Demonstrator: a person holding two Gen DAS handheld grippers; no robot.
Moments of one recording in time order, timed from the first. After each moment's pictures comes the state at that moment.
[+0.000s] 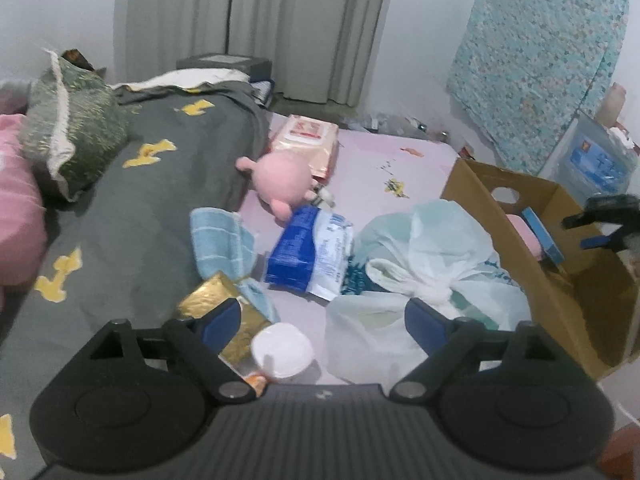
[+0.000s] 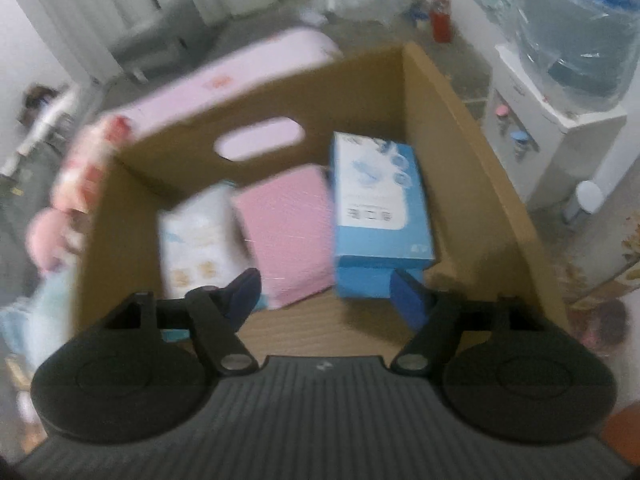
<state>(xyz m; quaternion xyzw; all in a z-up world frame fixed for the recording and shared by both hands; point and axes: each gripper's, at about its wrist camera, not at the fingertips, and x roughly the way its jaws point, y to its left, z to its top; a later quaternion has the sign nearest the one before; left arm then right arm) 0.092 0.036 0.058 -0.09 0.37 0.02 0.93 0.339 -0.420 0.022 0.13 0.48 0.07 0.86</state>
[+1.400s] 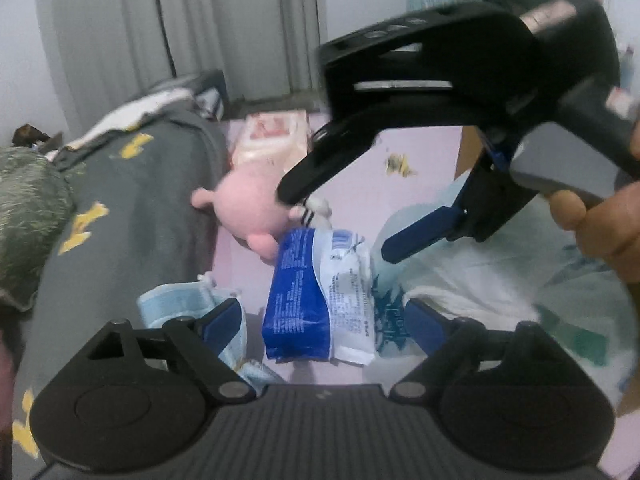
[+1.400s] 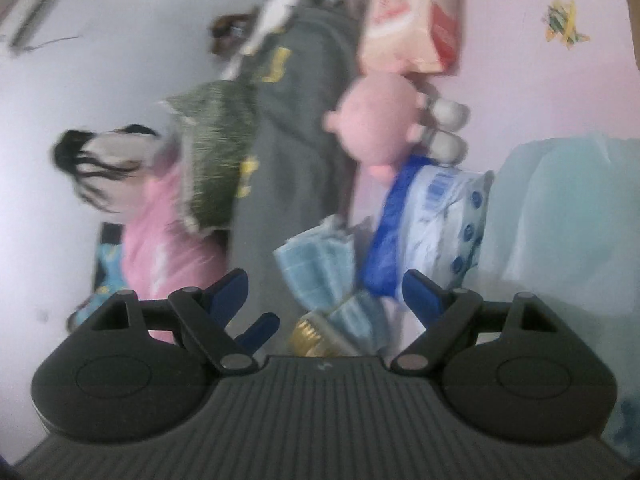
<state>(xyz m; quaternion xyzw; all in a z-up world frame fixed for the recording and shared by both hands) 0.216 0.018 0.003 0.06 0.40 -0.03 0.92 0.360 -0.104 -0.003 0.27 0.60 0.32 0.68</state>
